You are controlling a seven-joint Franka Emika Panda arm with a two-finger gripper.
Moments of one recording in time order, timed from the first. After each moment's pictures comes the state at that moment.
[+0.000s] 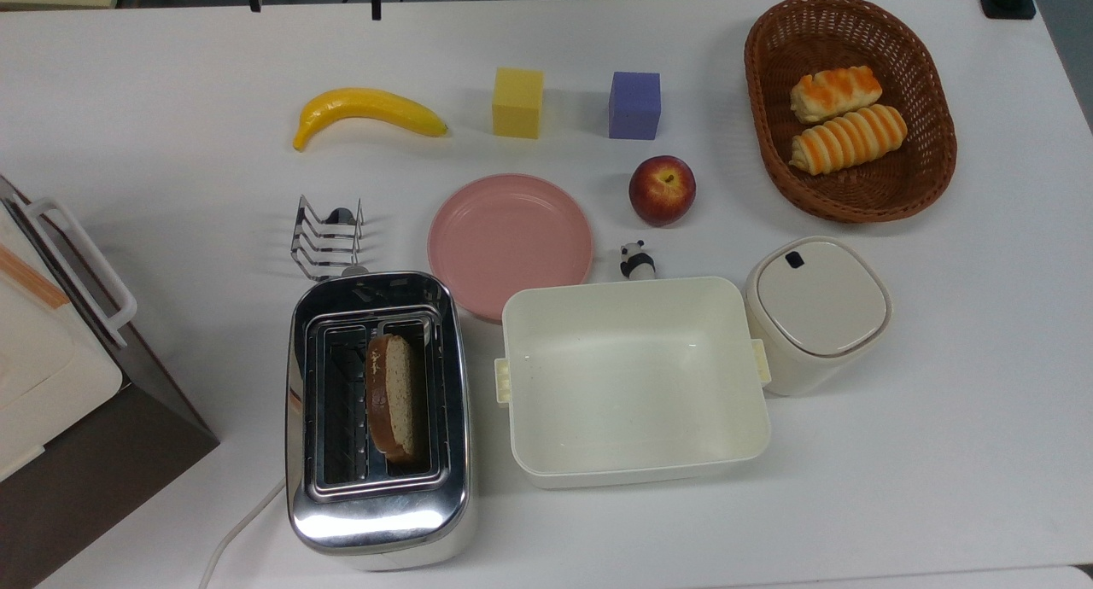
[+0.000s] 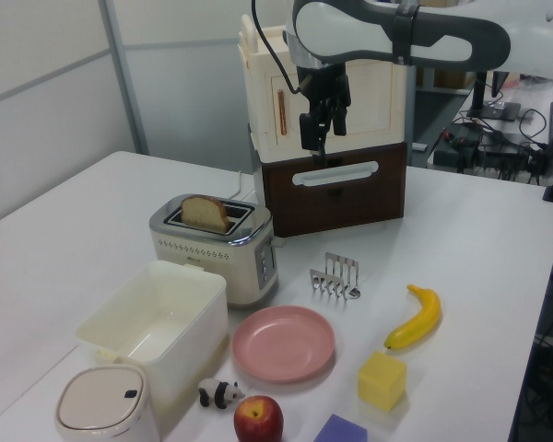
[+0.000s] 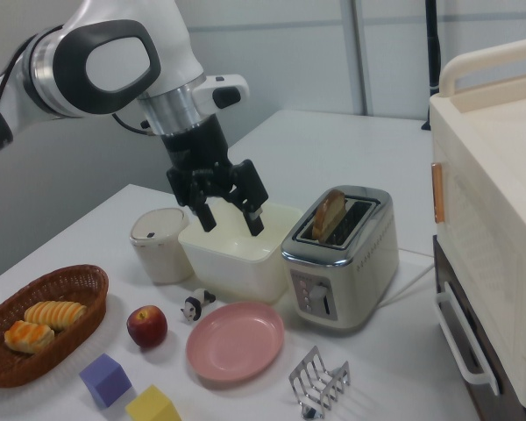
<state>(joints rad) -0.17 0.18 0.12 -1.27 -0.21 1.46 -0.16</state>
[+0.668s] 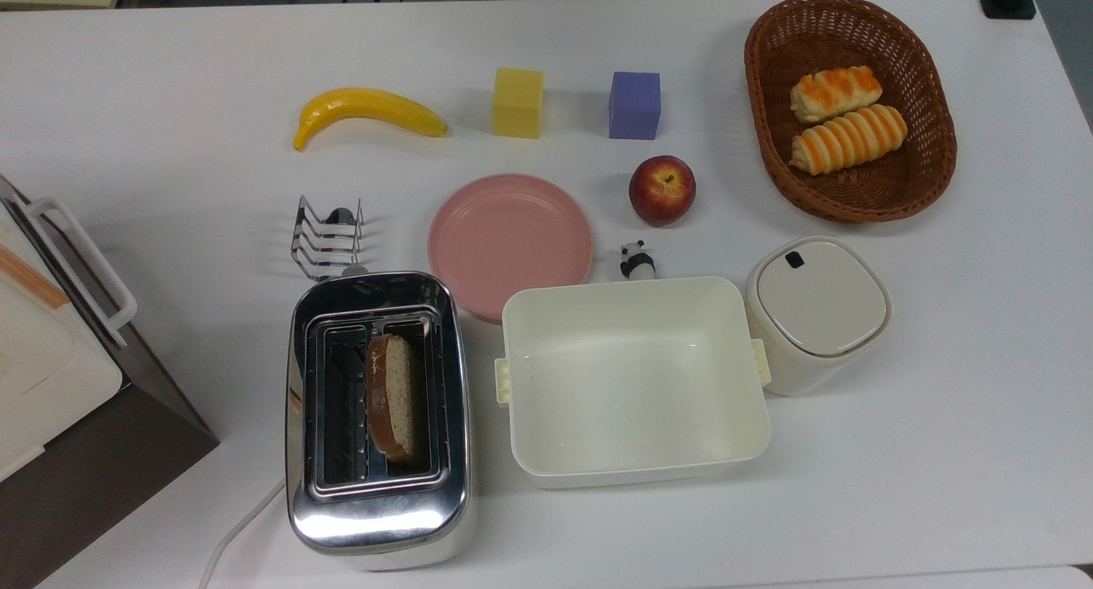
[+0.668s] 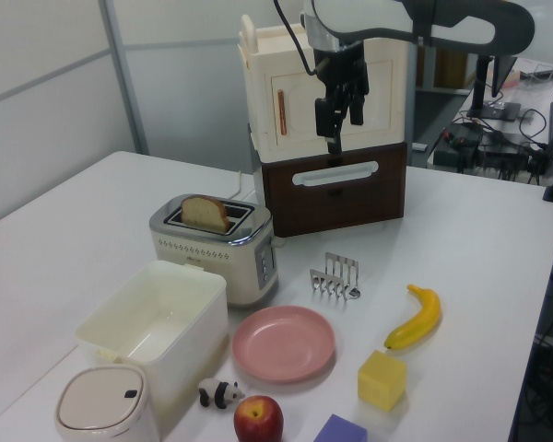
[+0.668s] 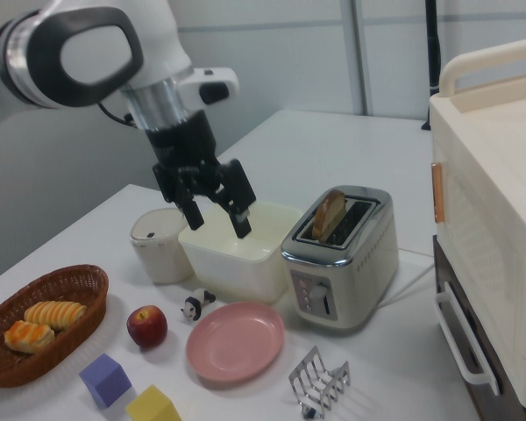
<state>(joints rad) -0.20 0.13 0.11 -1.29 -0.16 1.43 -0.15</state>
